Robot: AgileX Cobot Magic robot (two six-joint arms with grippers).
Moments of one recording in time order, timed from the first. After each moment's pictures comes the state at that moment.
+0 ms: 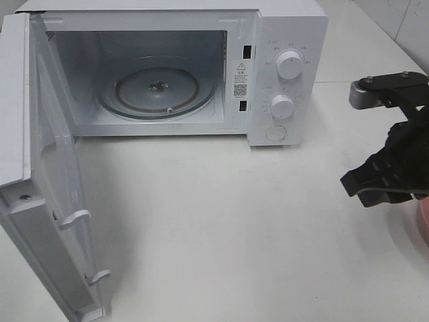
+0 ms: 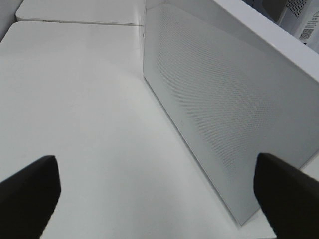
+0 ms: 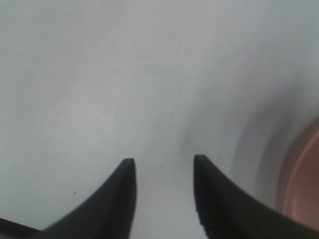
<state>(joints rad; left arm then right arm) 0.09 -0.01 -0.52 -0.23 1.08 0.11 0.28 1.36 -0.71 0.02 0.60 -0.01</state>
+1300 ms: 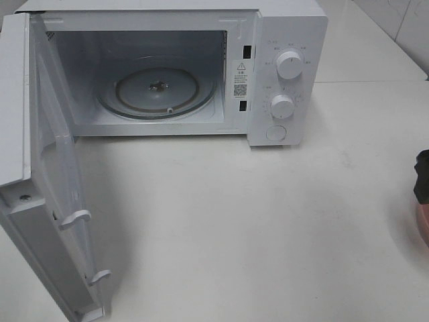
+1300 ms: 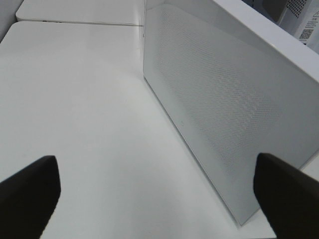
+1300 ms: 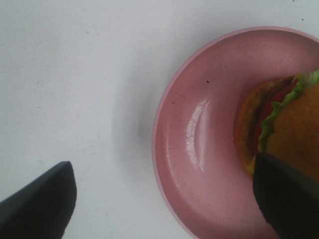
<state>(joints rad) 0.09 -0.01 -0.52 -0.23 1.08 0.11 0.02 1.33 -0.71 -0.17 0.67 0.06</state>
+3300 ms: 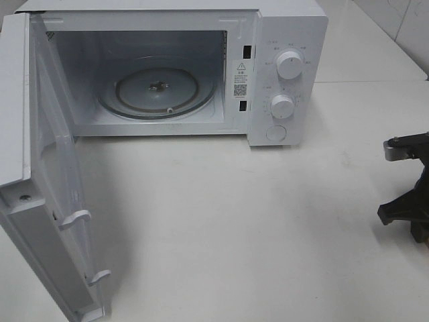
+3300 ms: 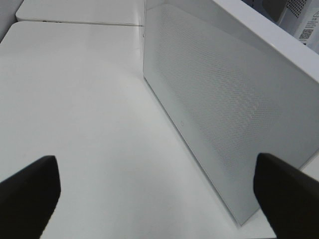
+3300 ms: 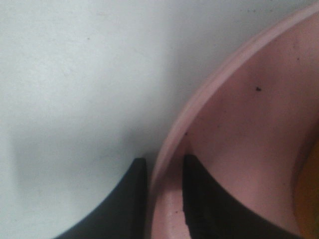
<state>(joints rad) 0.09 -0.01 -0.52 -0.23 1.08 0.11 0.00 1.79 -0.72 -0.30 0.45 0.19</state>
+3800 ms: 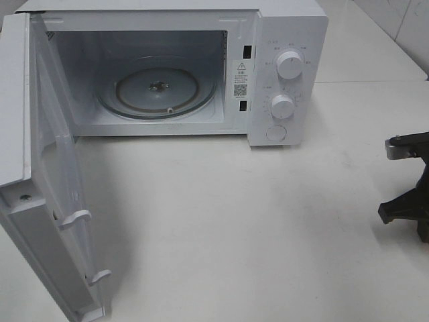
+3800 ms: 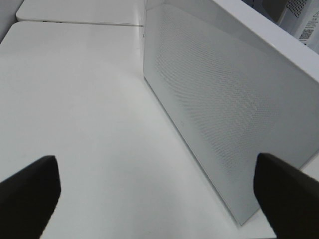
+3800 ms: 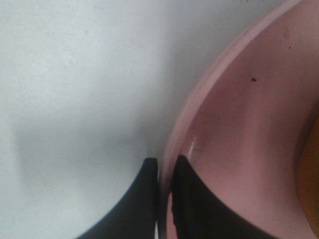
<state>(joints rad) 0.09 -0.01 -0.52 -0.22 1.08 0.11 0.02 1.76 -0.72 -0.32 0.50 0.24</state>
